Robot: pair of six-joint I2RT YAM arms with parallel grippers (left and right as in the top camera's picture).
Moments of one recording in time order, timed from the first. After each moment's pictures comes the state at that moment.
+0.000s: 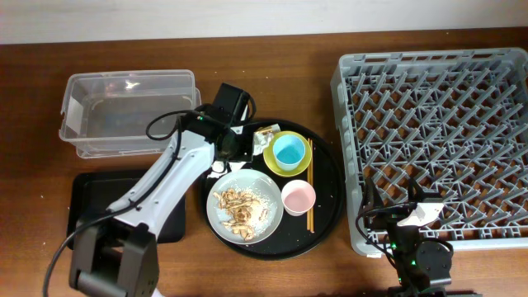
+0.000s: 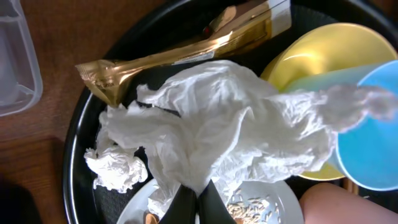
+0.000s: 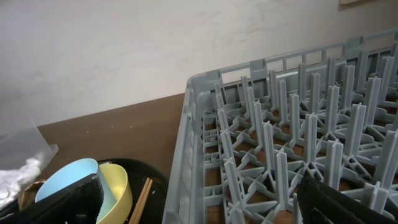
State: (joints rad) left arm -0.44 1.76 1.35 -0.82 0.04 -0.30; right arm 0.07 0.01 0.01 -0.08 0.03 0.27
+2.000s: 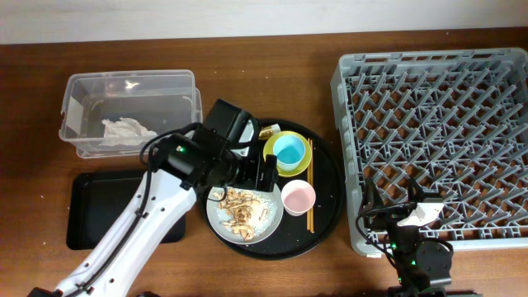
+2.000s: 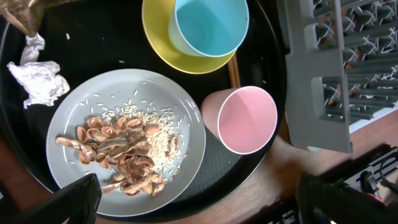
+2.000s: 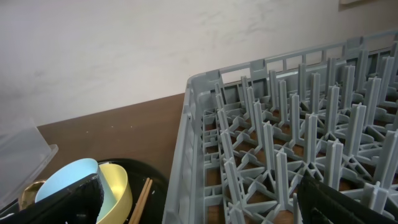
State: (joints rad) left arm -0.54 1.46 1.36 -1.05 0.22 -0.37; right arm 0.07 0.01 0.01 -0.07 0.03 0.26
